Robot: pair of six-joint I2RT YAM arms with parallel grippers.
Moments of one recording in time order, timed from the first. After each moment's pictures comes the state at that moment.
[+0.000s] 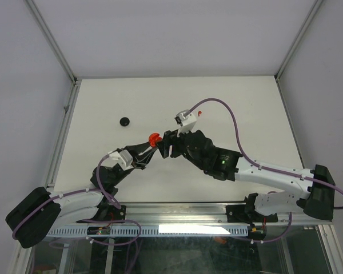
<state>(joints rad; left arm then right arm) -0.76 0.98 0.03 1.39 0.16 0.07 1.19 1.21 0.94 -0.01 0.41 0.48</state>
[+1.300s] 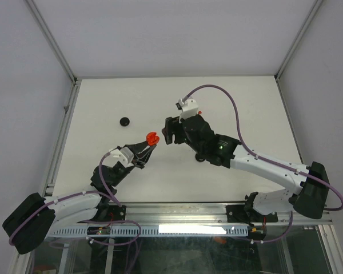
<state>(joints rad) -0.76 0.93 0.03 1.26 0.09 0.08 1.08 1.29 1.09 -0.17 0.42 0.40</state>
